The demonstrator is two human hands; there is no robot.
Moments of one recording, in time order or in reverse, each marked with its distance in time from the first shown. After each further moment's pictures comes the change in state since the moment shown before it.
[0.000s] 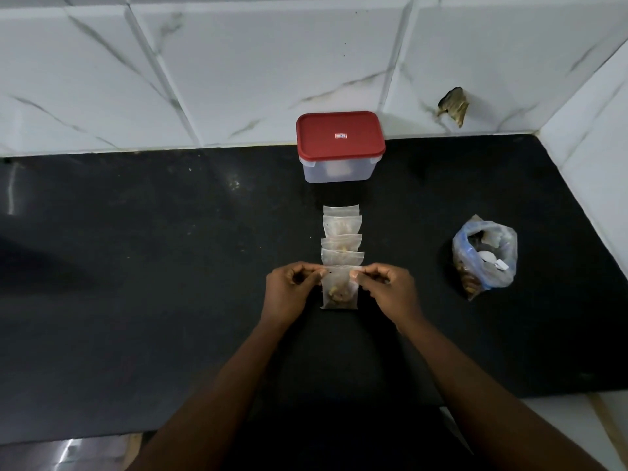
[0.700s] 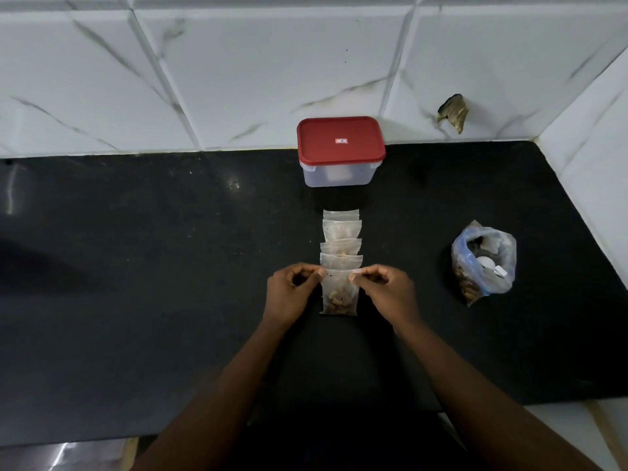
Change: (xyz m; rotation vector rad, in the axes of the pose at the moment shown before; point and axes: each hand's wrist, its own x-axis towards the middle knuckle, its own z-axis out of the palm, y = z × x) left_hand 0.008 -0.004 0.003 -0.022 0.006 -0.075; right_hand 0.000 -0.013 0.001 0.012 0.046 0.109
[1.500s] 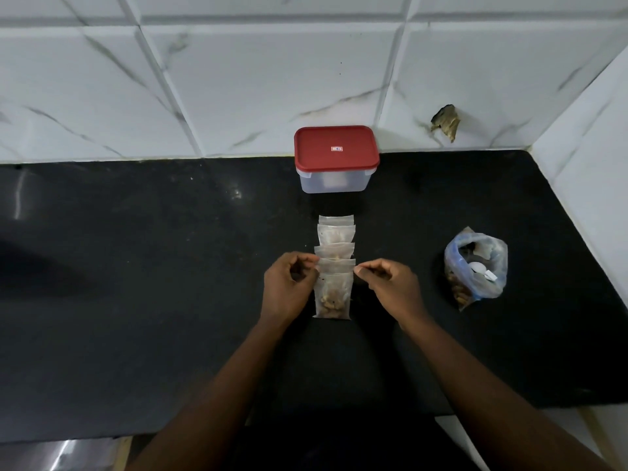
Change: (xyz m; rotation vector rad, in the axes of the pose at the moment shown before) left_hand -0.006 0.028 0.005 0.046 0.108 0.136; right_hand 0.006 -0.012 -0.026 -0.053 -0.031 -0.079
